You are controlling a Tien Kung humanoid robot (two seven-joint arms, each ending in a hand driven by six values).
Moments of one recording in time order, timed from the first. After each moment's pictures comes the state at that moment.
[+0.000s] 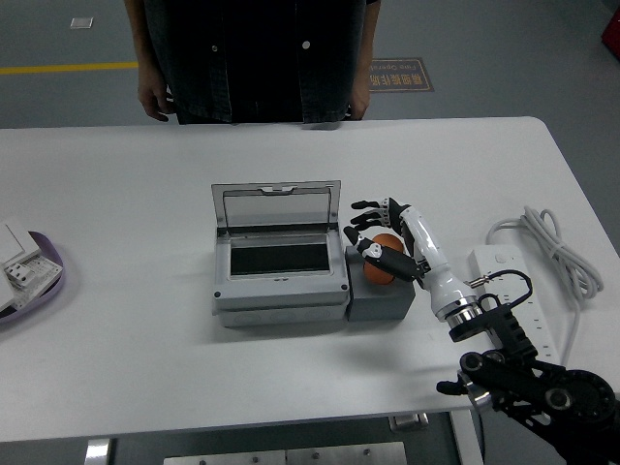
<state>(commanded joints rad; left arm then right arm) -0.02 0.18 -0.42 -0.26 0.88 0.08 0.21 0.36 -0.39 0.49 1.38 -0.90 -0.62 0.48</state>
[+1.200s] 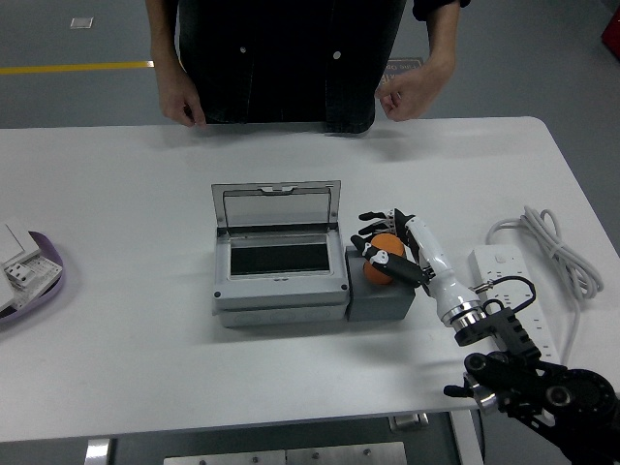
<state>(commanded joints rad) -0.02 0.18 -0.42 -0.26 0.88 0.08 0.21 0.37 -0.40 0.45 1.31 -0.84 -0.59 0.48</state>
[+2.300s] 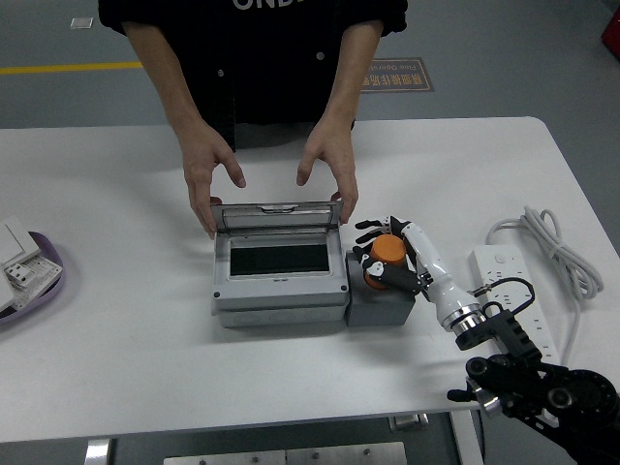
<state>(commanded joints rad) -0.02 0.18 -0.40 -0.26 0.86 0.09 0.19 0.39 -0.42 0.41 1.32 -0.85 -0.60 0.47</state>
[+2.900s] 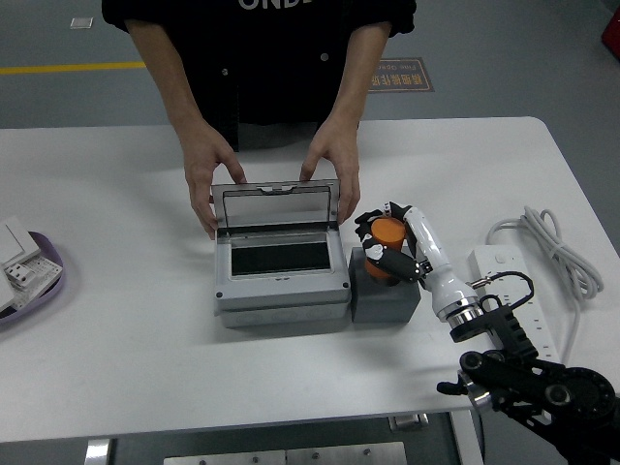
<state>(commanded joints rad) -0.02 0.18 -0.41 -0.26 0.86 0.09 0.18 0.39 -0.40 0.45 1.39 -0.86 -0.65 0.49</state>
